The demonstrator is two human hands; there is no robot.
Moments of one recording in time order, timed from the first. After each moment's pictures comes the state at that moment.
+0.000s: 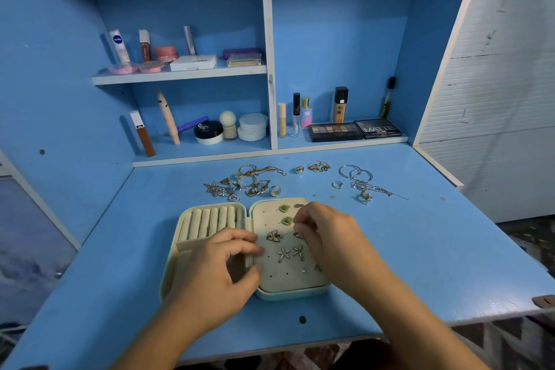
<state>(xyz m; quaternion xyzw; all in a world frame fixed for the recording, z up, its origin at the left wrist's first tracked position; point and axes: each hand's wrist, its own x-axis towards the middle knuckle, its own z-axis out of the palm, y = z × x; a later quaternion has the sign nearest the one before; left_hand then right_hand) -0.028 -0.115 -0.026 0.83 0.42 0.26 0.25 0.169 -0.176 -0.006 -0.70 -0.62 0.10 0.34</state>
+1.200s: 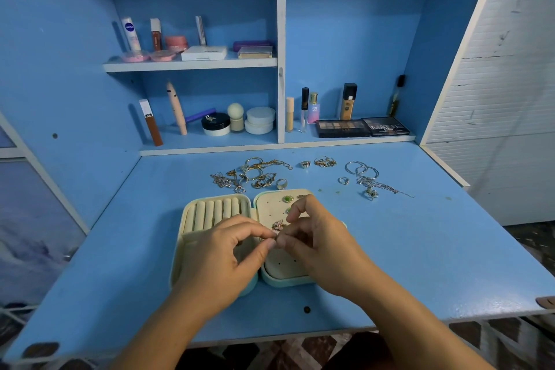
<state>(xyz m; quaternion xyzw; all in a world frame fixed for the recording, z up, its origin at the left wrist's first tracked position) -0.025 -0.119 -0.020 0.85 0.35 0.34 0.20 0.148 -0.180 -0.009 -0.60 -0.60 0.31 0.43</state>
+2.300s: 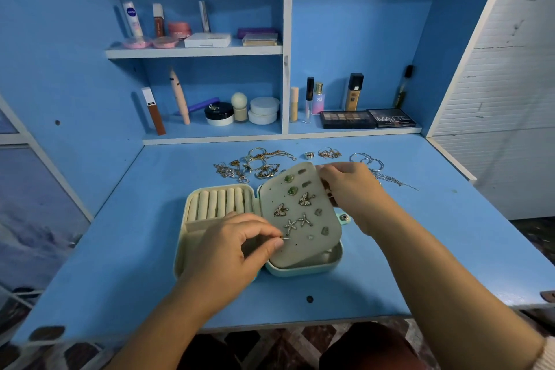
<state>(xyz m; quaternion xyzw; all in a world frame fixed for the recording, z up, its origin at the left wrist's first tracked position) -0.023 -0.122 -0.021 0.85 0.33 0.33 0.23 0.191 -0.134 0.015 -0.71 -0.39 0.35 0.48</state>
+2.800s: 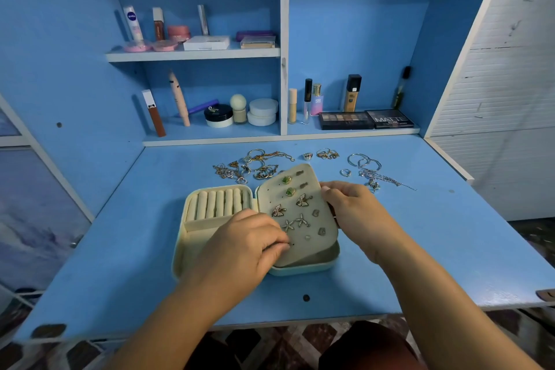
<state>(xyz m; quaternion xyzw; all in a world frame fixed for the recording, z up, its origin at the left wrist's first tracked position) -0.013 -0.126 -0.016 0.92 0.26 0.27 0.11 0.184 -0.168 0.005 -0.67 -0.39 0.40 0.49</state>
